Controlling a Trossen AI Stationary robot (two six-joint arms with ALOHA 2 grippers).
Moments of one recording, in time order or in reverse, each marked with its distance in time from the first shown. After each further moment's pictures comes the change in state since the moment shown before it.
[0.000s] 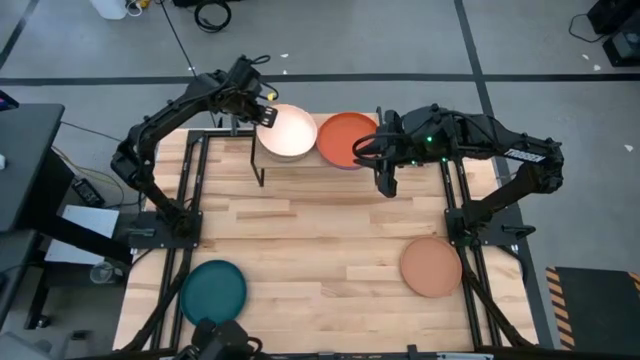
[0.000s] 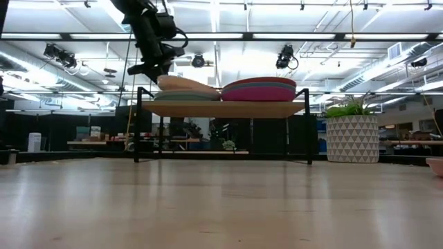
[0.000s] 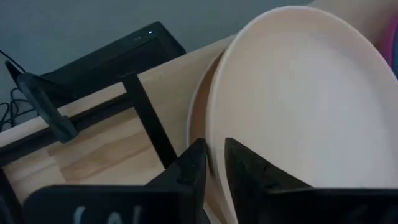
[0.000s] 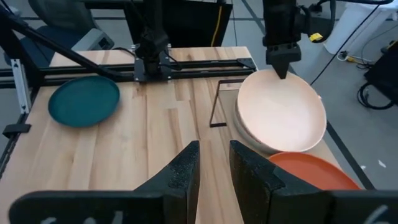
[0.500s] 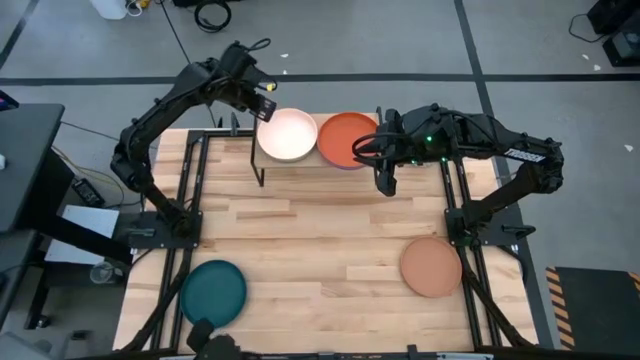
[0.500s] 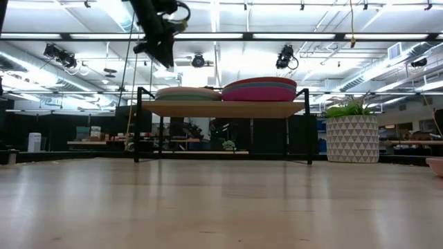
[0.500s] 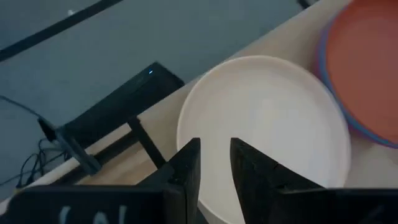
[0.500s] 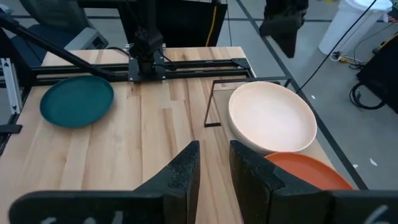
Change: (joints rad) left arm -0.047 -0.009 0.219 -0.120 -0.051 0.132; right arm -0.004 0.000 0.000 0.000 0.019 -0.010
